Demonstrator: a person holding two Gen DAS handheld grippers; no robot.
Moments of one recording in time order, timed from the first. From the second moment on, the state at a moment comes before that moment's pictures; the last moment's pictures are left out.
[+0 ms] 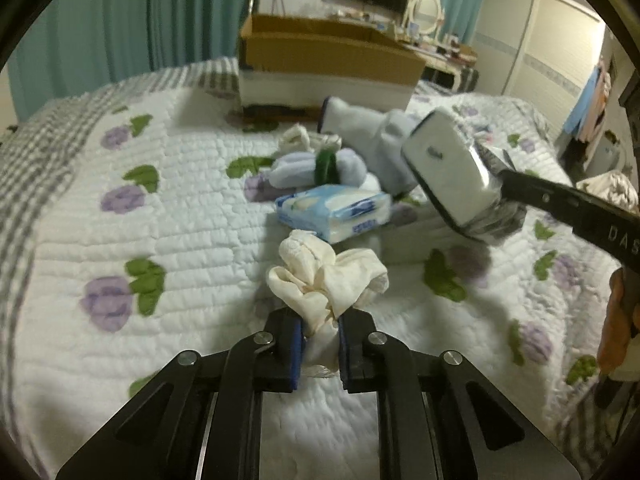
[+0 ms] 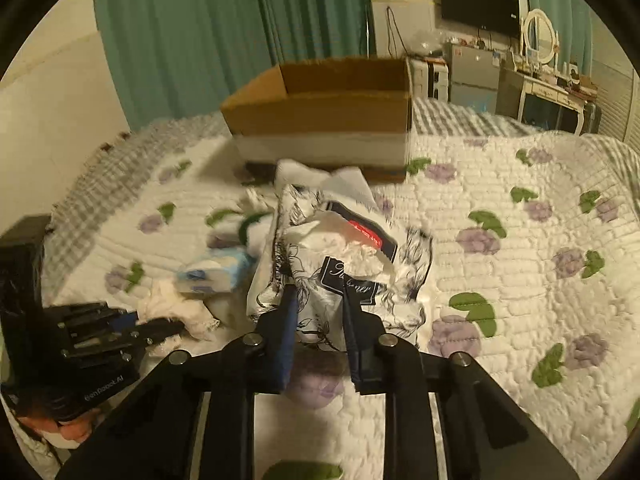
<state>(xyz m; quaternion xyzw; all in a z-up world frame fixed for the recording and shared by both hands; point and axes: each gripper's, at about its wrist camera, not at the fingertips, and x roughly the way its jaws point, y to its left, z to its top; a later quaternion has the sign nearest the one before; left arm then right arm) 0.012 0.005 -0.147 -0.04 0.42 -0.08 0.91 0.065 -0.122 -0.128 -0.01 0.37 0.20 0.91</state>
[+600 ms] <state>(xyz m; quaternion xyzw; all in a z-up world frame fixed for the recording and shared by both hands) 0.053 0.002 -0.026 0.00 0.32 -0.06 0.95 0.069 -0.132 -0.011 -0.02 0.25 0.26 0.93</state>
